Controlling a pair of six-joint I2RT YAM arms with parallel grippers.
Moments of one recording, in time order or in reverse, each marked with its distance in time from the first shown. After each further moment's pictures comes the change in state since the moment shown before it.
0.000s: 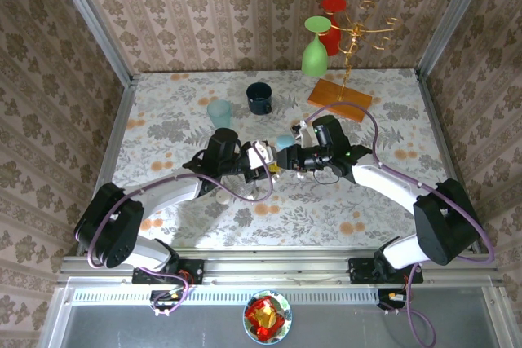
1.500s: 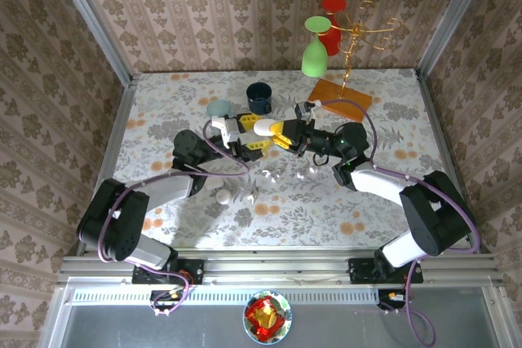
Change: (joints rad) left arm 0.183 0.039 -0.101 0.946 0.360 -0.671; right arm -0.047 0.067 -0.165 1.263 -0.223 1.004
